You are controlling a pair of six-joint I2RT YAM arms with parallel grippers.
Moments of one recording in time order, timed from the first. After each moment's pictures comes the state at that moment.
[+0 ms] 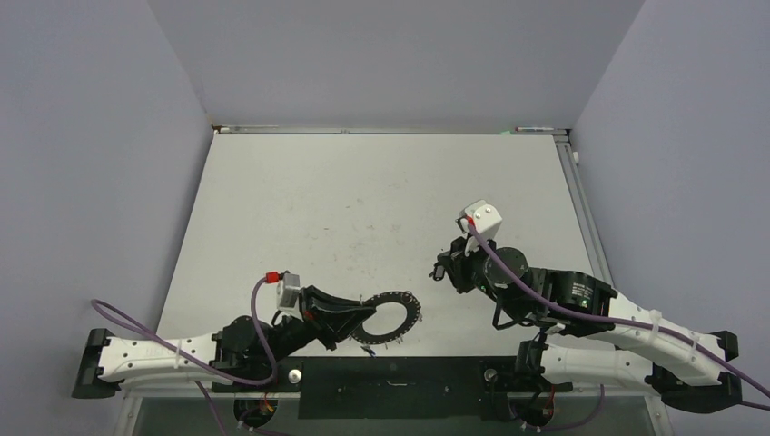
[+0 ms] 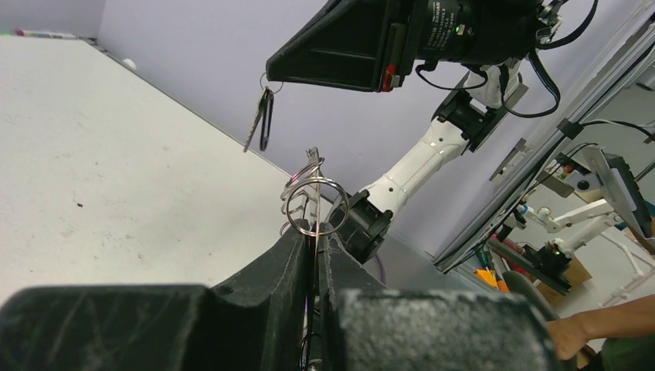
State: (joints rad) left arm -1.48 0.39 0.18 0.59 -0.36 -0.44; right arm 1.23 0.84 1.09 -0.75 0.55 0.39
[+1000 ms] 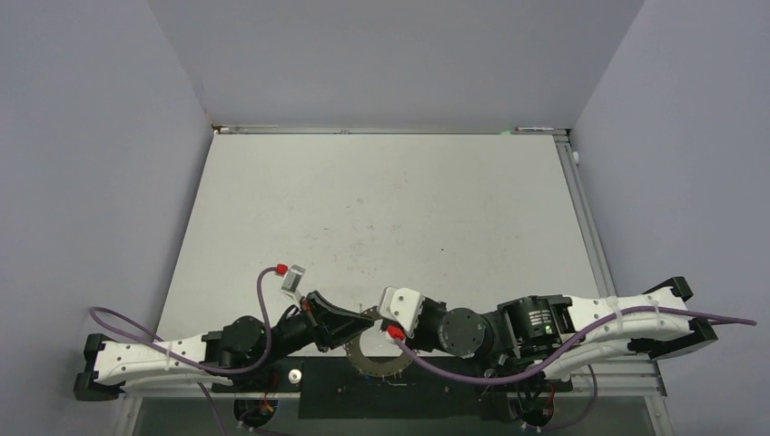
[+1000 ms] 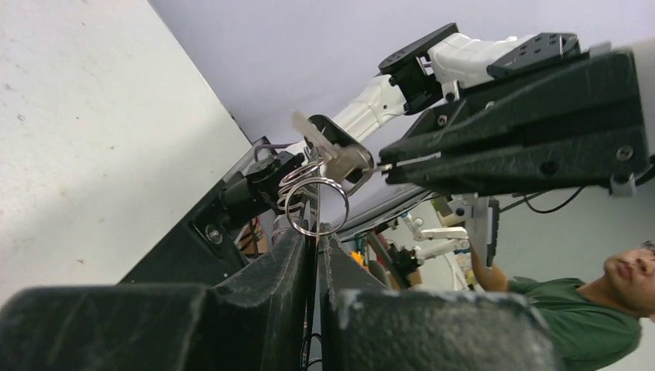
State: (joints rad) left arm -1.48 0.29 0.22 0.27 -0.35 -0.97; right arm 1.68 1.03 1.21 -0.67 0.51 -0.02
